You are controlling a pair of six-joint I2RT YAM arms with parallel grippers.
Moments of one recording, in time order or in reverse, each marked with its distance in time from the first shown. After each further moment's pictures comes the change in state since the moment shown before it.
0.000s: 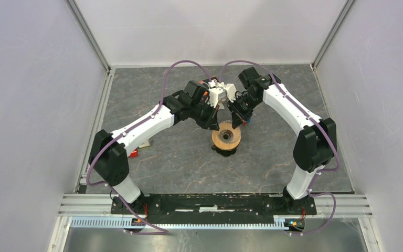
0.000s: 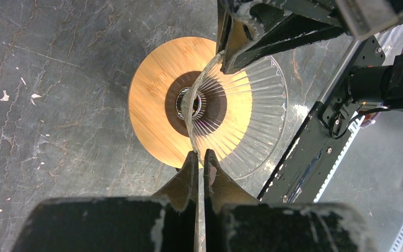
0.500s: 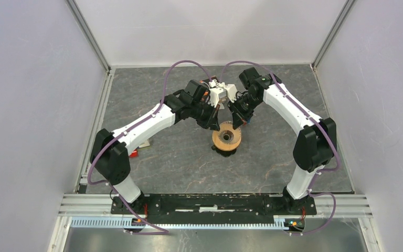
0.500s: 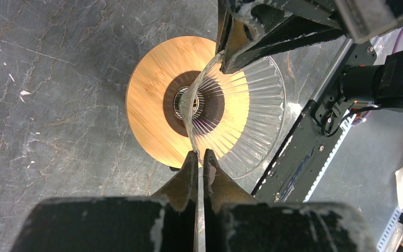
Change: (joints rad) left arm 0.000 0.016 0.023 -0.024 0.016 -0.020; right arm -0.003 0.001 0.000 -0.013 -0.002 0.012
